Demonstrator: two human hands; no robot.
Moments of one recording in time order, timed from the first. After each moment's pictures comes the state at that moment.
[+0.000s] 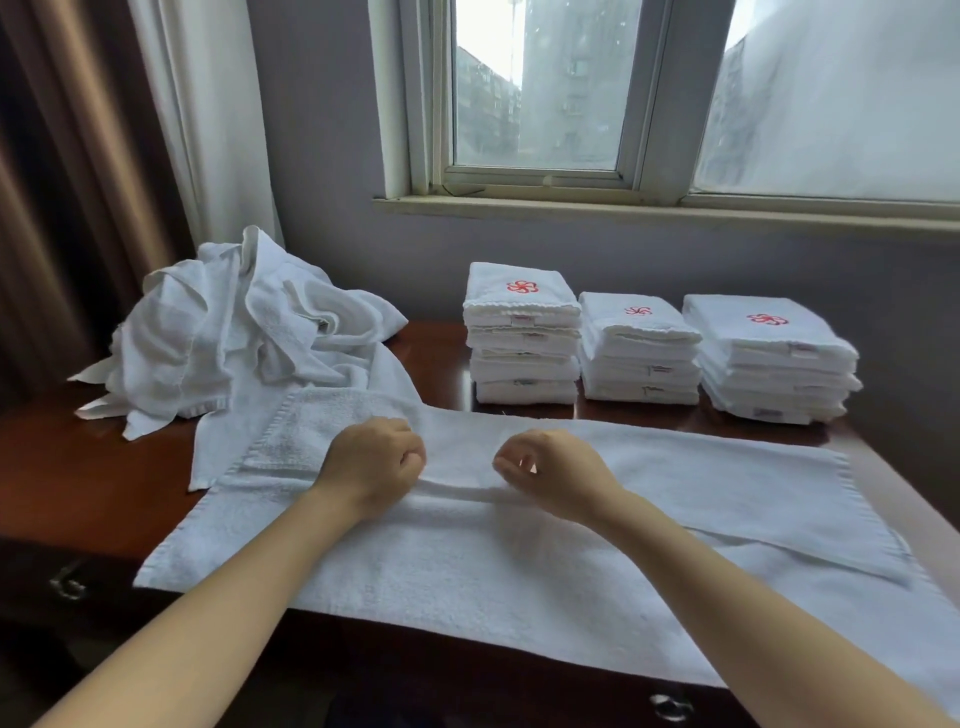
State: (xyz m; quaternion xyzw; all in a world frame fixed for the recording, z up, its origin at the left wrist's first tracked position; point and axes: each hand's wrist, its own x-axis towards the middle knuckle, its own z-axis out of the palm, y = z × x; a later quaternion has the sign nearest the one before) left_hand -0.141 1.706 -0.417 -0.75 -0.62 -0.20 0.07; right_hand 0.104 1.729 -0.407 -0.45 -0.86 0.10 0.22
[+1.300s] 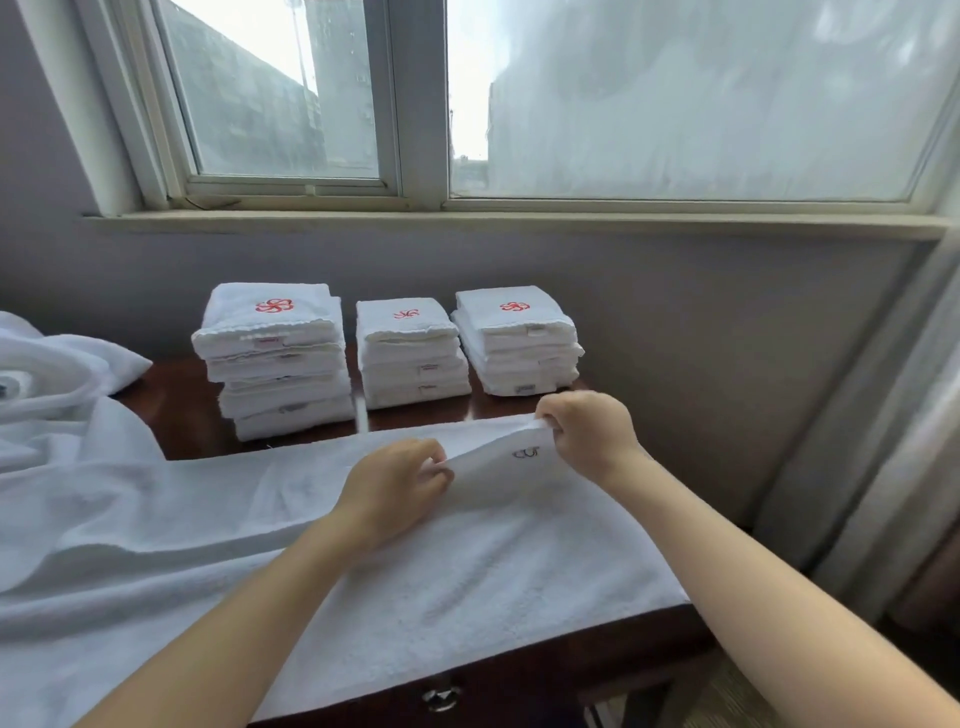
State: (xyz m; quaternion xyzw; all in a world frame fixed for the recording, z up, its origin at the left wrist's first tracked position) left_hand 0.105 1.743 -0.426 -0.85 -0.45 -0.27 -0.06; right_hand 0.357 1.712 -0.387 -0.67 -0.70 -0.13 0.22
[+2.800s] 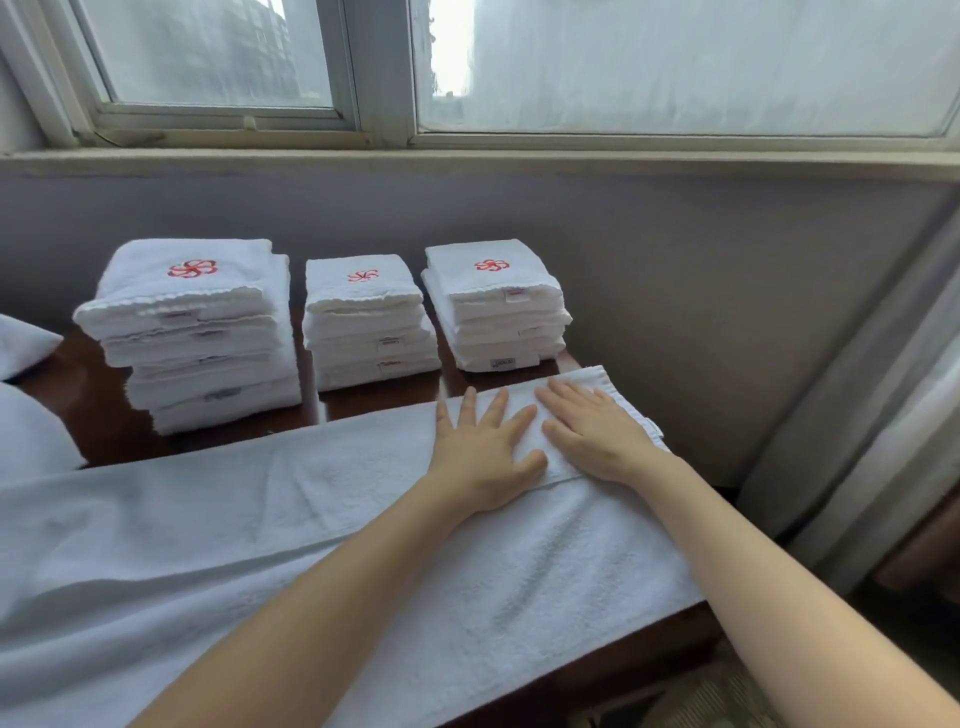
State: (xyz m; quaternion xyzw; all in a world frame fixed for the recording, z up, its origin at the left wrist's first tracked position) left_hand 0.241 1.780 -0.445 -0.89 -0.46 -0.03 -0.07; right_hand 0.424 1.753 -0.437 -0.68 -0.72 0.09 0.09
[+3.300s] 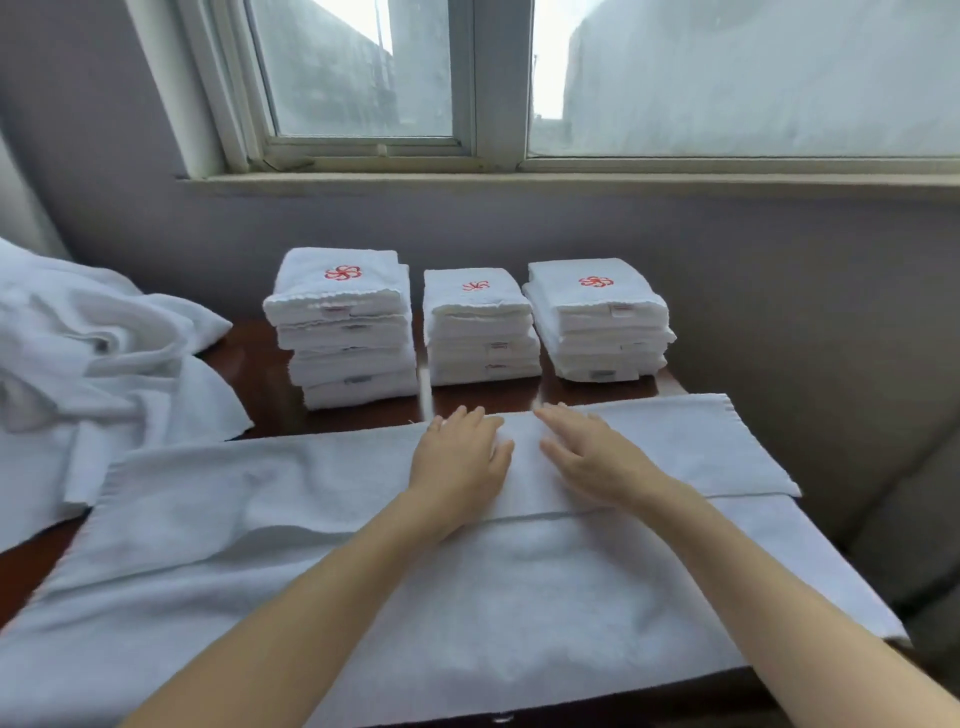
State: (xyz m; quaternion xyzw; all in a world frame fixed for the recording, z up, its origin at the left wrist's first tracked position) left_hand 0.125 1.756 -0.426 -0.82 -0.56 -0.13 -0.05; right_hand 0.313 1.747 -0.426 -0.61 -0.76 0.15 0.17
